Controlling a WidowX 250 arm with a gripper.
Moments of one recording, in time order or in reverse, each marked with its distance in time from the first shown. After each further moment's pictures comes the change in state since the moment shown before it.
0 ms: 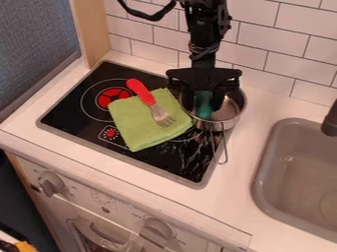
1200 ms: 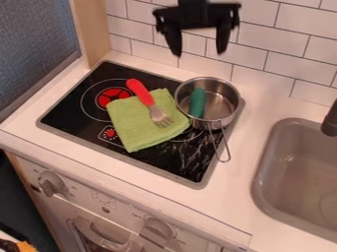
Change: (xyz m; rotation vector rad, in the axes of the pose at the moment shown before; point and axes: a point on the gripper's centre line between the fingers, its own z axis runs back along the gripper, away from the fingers) arm -0.010 -0.008 0.106 0.093 0.175 -0.022
